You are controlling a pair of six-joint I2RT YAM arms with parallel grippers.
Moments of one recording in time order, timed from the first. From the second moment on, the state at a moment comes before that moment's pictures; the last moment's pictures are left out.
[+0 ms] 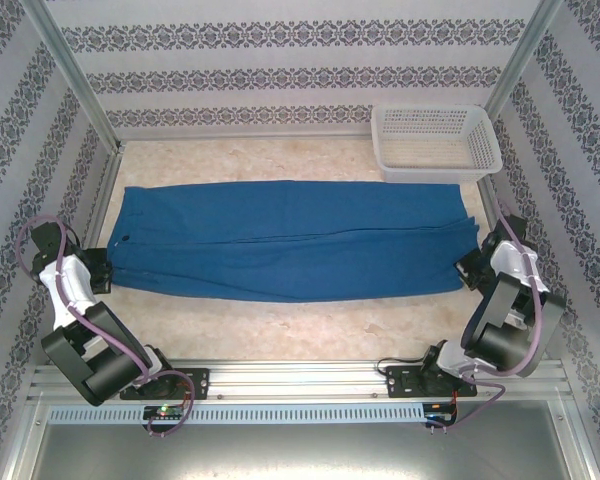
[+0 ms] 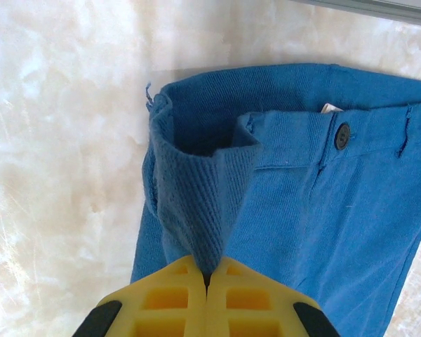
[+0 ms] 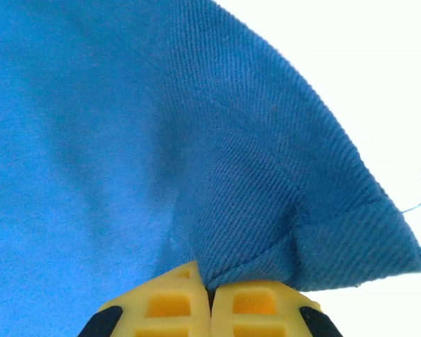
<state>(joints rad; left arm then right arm) 0.75 1.25 0.87 -0.79 0.21 -0.99 -0.53 1.41 0.84 -0.77 -0.08 0.51</state>
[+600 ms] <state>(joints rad) 0.75 1.03 0.73 -0.90 0.15 -0.94 -0.43 1.19 0.88 -1.03 -0.07 0.49</state>
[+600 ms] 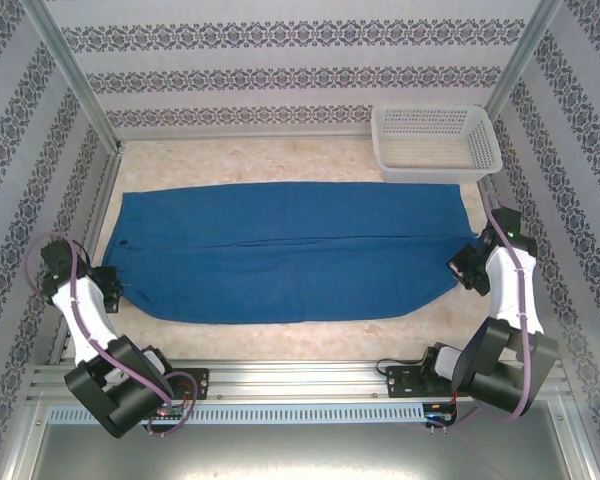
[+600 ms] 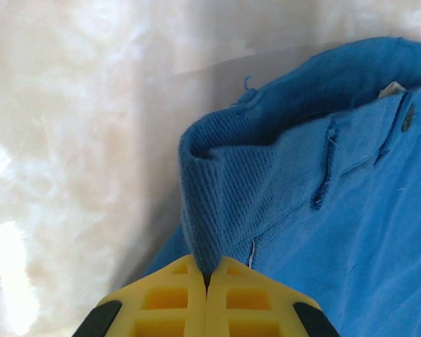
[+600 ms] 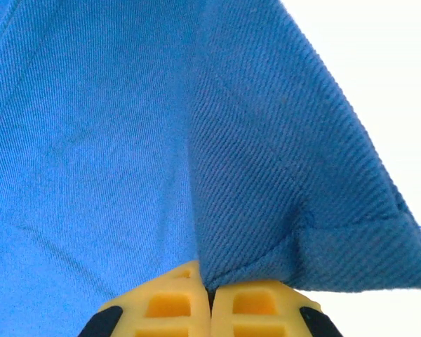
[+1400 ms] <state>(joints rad) 0.75 0.91 0.89 -1.09 0.12 -0.95 -0.50 1.23 1.15 -1.12 -0.14 0.49</state>
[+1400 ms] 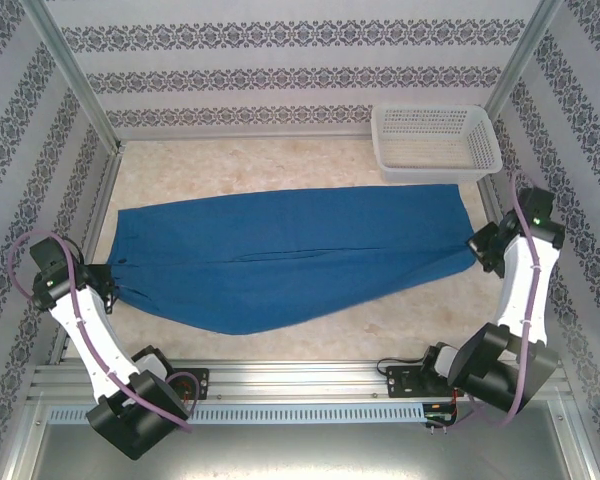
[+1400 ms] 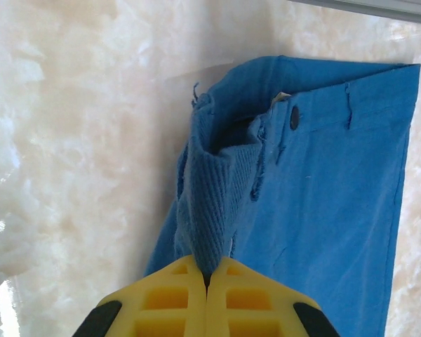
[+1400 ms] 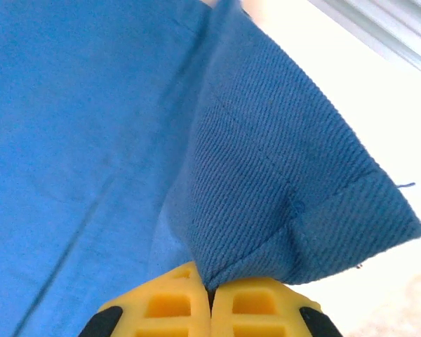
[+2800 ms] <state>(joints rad) 0.65 1.64 1.41 -0.86 0.30 -1.05 -0.38 2.13 2.07 -1.21 -0.29 0.47</state>
